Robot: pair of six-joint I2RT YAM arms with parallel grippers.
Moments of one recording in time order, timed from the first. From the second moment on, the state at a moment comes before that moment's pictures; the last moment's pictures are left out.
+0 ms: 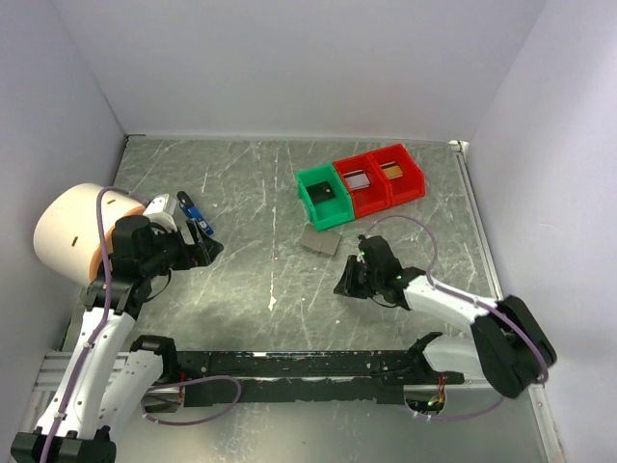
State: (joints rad) left arm -0.12 0.69 0.70 -0.53 0.32 -0.38; right arm 0.56 1.27 0.47 -0.11 -0.18 0.68
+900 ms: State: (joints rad) left arm -0.12 0.71 0.70 -0.53 0.33 -0.38; right arm 0.44 1.64 0.66 0.25 -0.08 0.89
